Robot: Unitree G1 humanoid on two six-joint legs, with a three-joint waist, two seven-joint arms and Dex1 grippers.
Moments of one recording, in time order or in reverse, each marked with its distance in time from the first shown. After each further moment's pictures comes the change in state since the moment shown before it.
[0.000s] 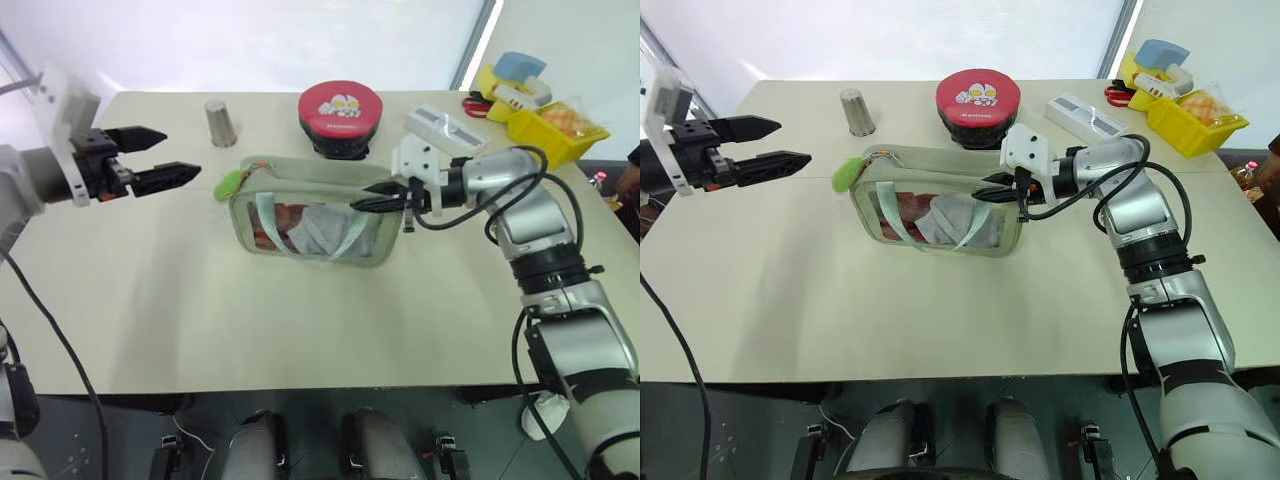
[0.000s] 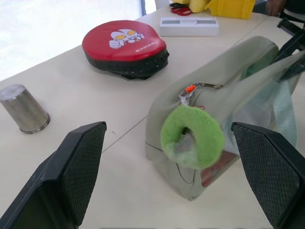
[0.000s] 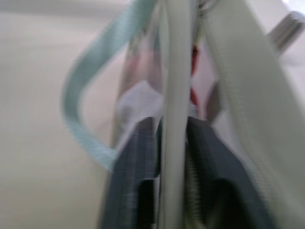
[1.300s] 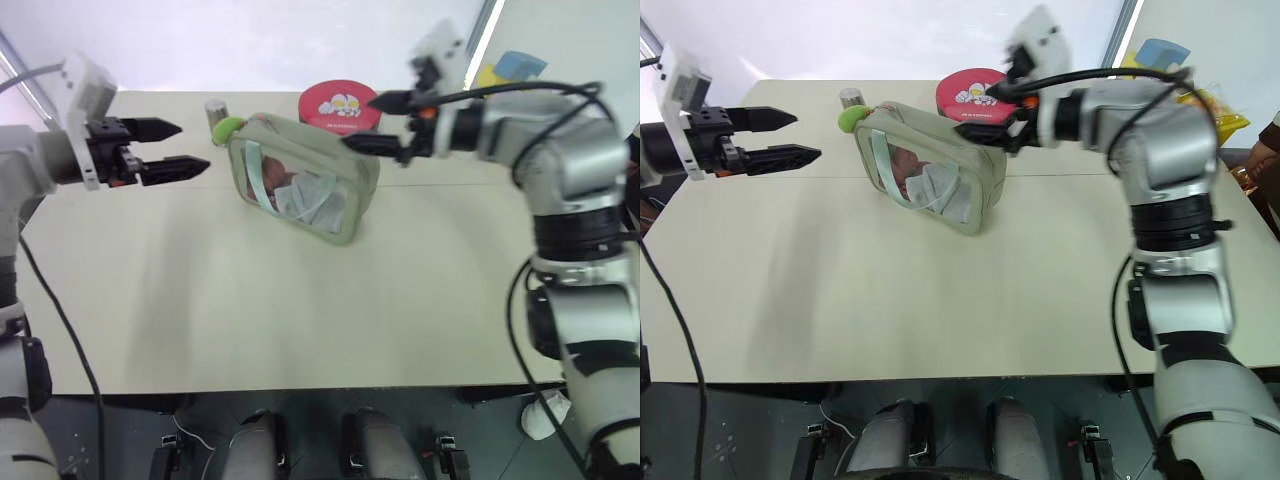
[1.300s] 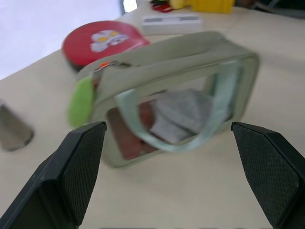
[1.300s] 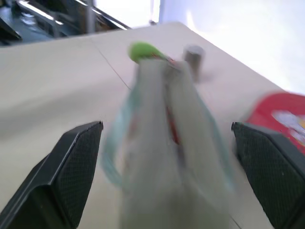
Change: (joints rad) left arm -0.180 -0.052 -0.128 0.129 0.100 -0.075 -0.144; right arm -0.223 0.102 -0.063 -0.135 0.160 0.601 -0.428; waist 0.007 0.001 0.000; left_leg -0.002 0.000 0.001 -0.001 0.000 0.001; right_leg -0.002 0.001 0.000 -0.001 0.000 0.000
